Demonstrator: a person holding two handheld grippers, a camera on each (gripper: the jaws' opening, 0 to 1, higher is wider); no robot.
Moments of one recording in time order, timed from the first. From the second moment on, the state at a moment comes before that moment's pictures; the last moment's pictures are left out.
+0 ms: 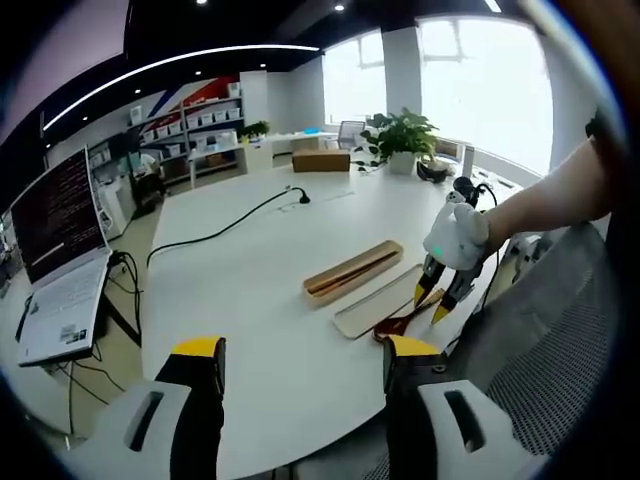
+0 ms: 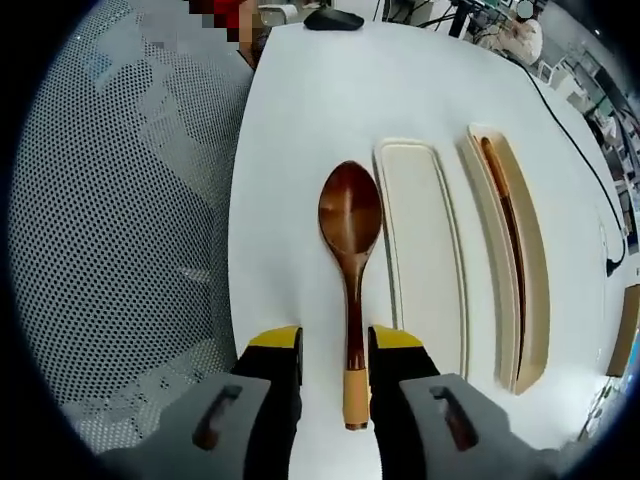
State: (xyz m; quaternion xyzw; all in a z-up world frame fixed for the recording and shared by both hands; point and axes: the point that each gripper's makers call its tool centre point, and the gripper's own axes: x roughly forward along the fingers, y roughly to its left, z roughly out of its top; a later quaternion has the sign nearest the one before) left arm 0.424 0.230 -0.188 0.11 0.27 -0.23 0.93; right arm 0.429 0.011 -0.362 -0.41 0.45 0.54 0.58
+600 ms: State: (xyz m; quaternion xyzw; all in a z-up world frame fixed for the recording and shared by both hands) left arm 0.423 0.228 -0.189 0.11 0.27 -0.23 0.93; right arm 0.446 0.013 -0.363 -0.41 0.47 0.52 0.59
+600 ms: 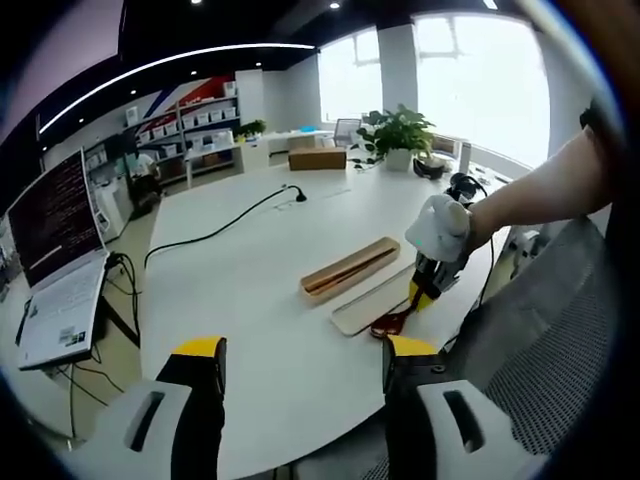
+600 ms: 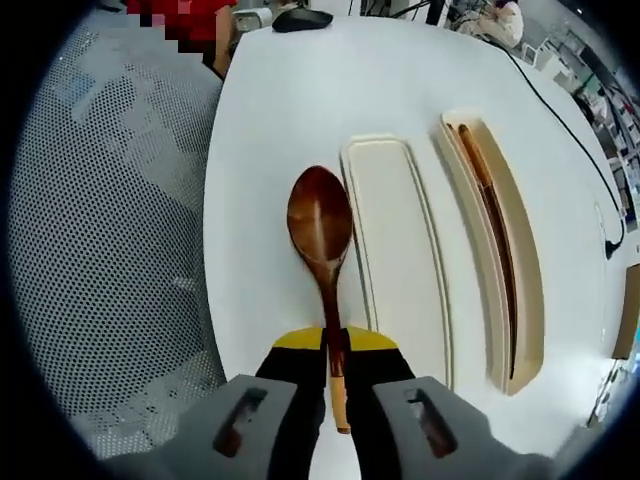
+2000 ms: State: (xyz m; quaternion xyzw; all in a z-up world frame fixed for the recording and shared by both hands) left arm 0.424 0.230 -0.190 0.11 0.27 -0.23 0.93; right arm 0.490 0.002 -0.312 -0.41 0.44 0.52 0.61
